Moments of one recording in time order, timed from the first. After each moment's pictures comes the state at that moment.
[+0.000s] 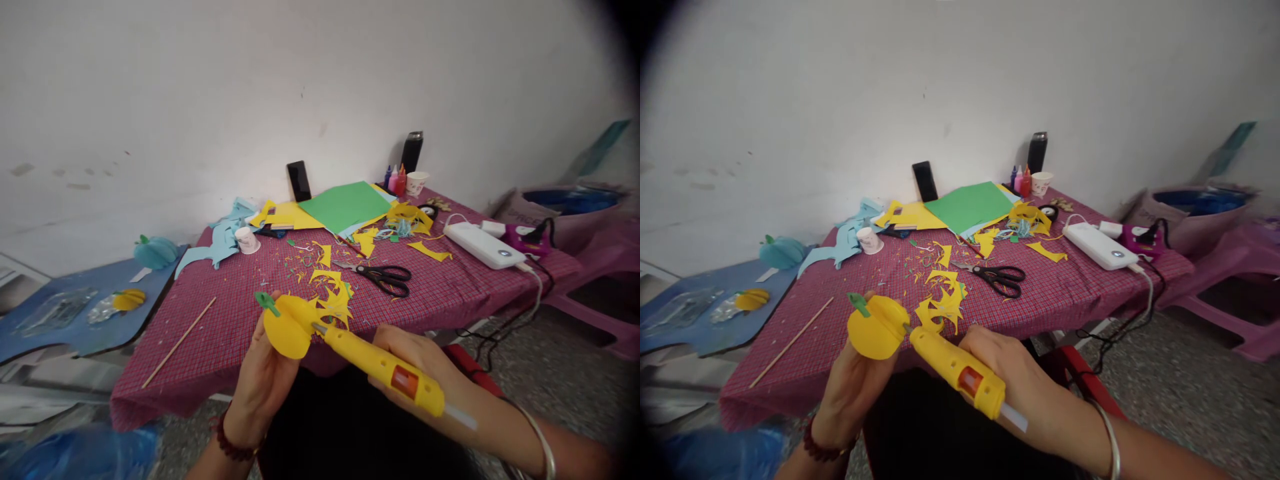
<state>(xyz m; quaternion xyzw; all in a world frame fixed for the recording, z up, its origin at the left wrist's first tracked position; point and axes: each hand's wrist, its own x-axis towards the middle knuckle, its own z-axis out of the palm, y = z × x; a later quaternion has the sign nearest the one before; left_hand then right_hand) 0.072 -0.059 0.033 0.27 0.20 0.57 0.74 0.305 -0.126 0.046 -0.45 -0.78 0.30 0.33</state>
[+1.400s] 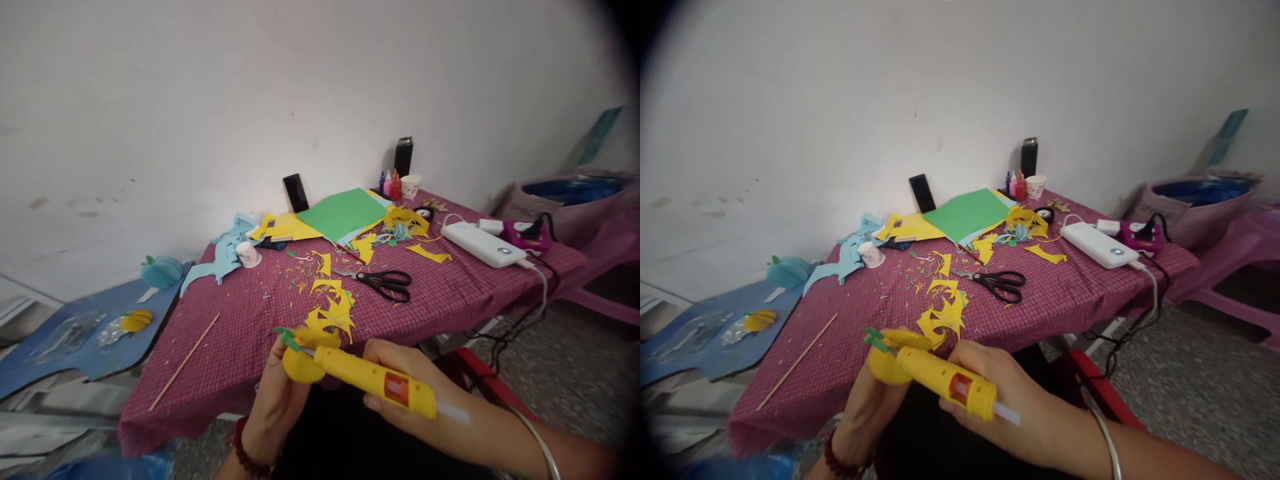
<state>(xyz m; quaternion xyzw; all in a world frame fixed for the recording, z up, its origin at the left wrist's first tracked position) 0.084 -0.061 0.021 0.30 0.31 0.52 0.74 0.293 -0.125 0.059 -0.42 -0.72 0.41 0.37</state>
